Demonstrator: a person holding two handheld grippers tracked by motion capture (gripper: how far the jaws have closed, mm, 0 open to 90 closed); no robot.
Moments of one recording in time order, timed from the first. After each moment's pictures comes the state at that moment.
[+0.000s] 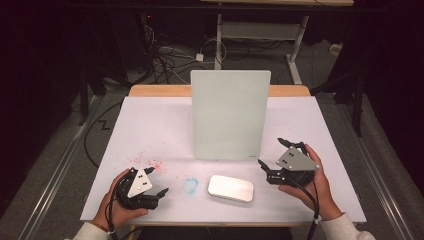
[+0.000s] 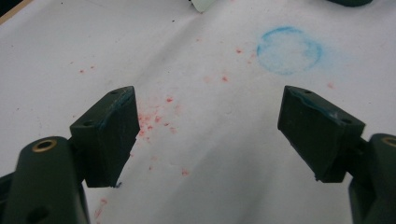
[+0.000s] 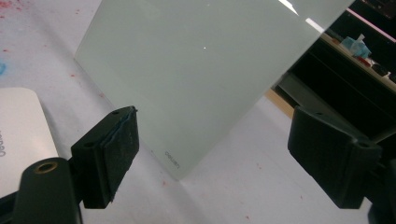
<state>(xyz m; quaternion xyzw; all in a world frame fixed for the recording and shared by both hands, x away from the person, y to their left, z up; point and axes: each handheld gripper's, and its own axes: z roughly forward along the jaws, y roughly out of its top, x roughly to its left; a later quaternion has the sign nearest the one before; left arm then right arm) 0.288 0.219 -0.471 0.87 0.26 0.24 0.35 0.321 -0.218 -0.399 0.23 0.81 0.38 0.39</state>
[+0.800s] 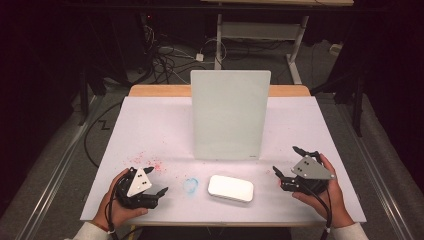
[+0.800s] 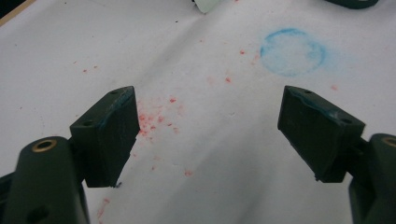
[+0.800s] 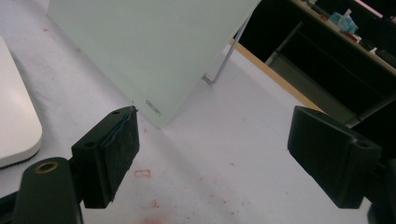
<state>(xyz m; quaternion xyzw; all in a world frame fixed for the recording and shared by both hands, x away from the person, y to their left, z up) 0.289 0.220 -0.471 0.87 0.26 0.25 0.35 0.312 -0.258 -0.424 0.26 0.80 0.36 0.40</state>
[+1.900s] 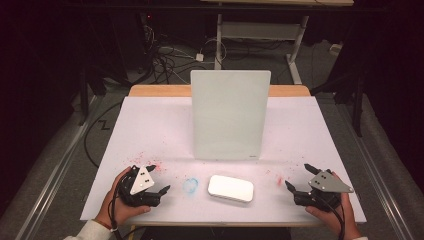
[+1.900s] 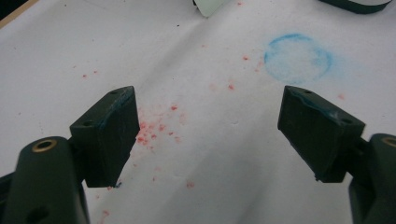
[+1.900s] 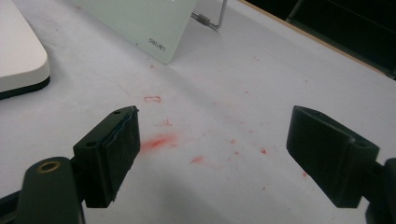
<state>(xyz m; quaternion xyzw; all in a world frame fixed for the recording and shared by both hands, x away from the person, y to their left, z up) 0.294 0.214 -0.470 0.87 0.26 0.25 0.35 0.293 -0.302 -0.465 0.32 0.79 0.38 0.34</state>
